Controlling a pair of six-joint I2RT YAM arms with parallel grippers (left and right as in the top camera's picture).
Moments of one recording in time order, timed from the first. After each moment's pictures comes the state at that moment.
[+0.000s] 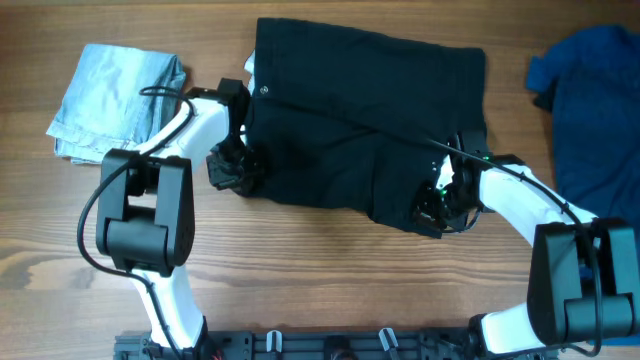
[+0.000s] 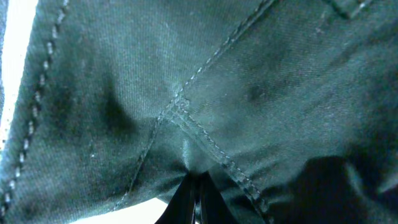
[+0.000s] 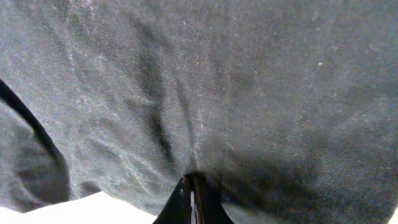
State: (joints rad) left arm -0.19 2.05 1.34 -1.06 0.12 -0.41; right arm 0.08 1.66 0.80 -0.72 -0.36 0.45
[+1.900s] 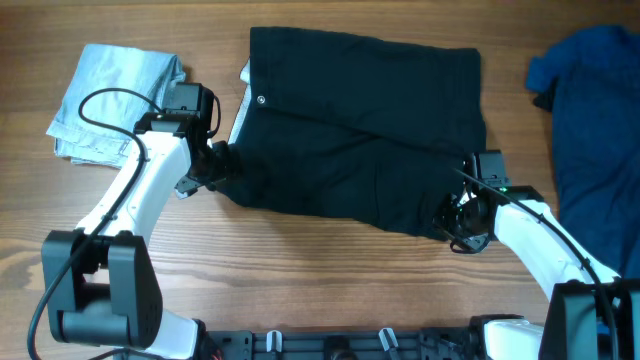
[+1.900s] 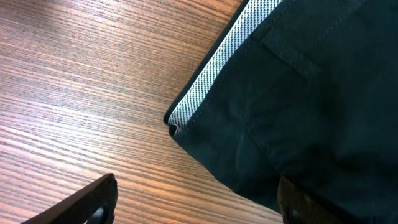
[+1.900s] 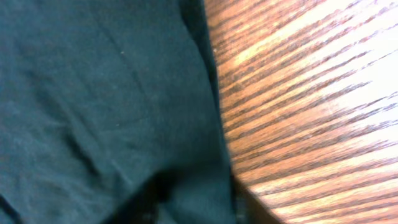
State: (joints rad) left arm -0.09 1.68 1.14 -0.93 0.00 -0.43; right arm 0.04 1.44 0.62 -0.65 -0.13 0.65
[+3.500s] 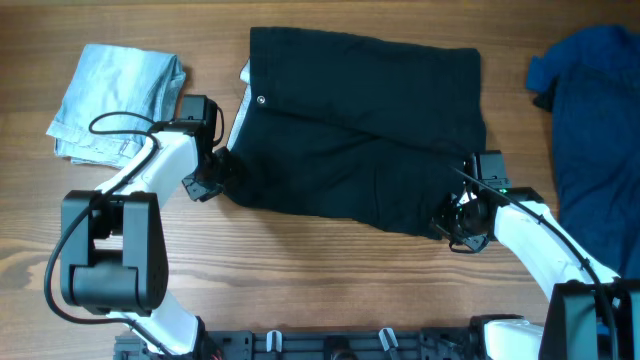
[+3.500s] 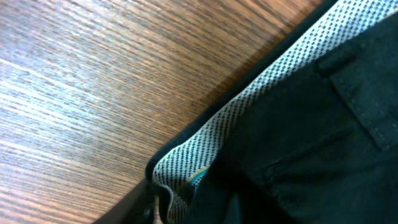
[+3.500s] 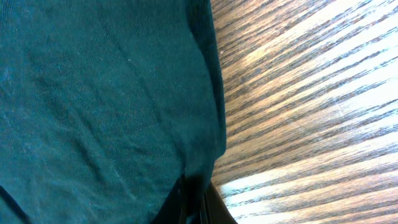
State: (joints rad) left arm -0.07 1.82 1.06 -0.76 0.04 -0.59; right arm 0.04 1.44 0.62 -0.63 -0.15 0.66
